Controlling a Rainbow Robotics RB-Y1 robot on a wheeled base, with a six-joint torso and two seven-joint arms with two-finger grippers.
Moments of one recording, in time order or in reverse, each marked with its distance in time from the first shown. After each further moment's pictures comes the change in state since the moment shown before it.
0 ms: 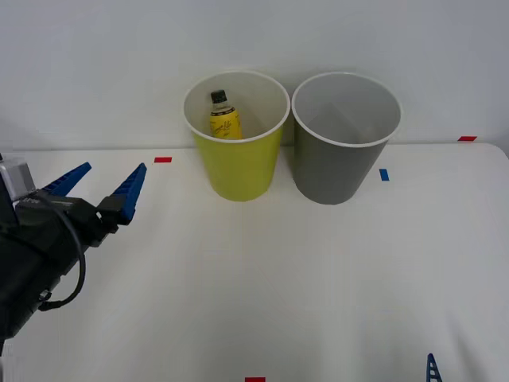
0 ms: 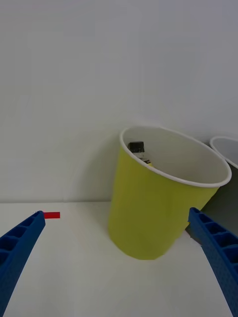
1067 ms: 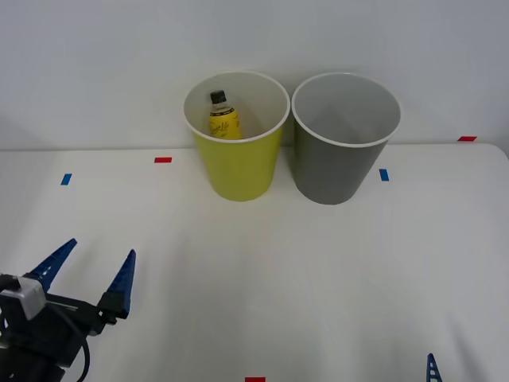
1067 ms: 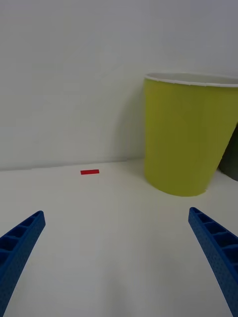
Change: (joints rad) right arm 0.000 0.000 0.000 0.000 0.000 0.000 0.000; left arm 0.239 -0.002 -0.161 0.366 -0.423 -0.640 0.052
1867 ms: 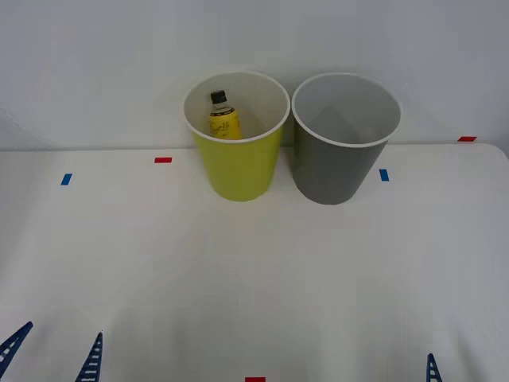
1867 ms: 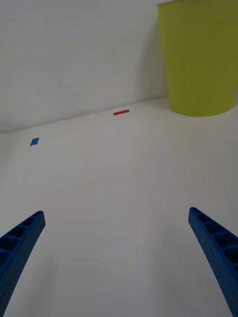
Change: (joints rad) right arm 0.000 0.000 0.000 0.000 0.000 0.000 0.000; left arm 0.319 -0.083 0.046 0.064 -0.068 -0.199 -0.159
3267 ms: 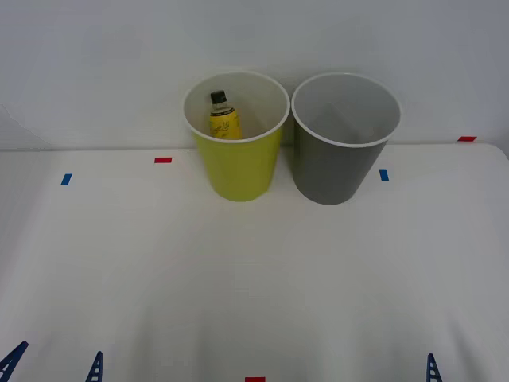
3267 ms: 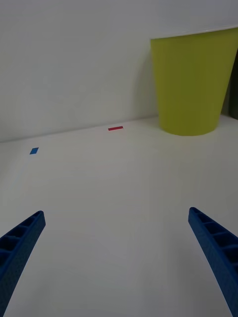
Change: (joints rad) right arm 0.000 0.000 0.000 0.000 0.000 0.000 0.000; left arm 0.078 -0.022 -0.033 0.000 -0.032 -0.142 0.024
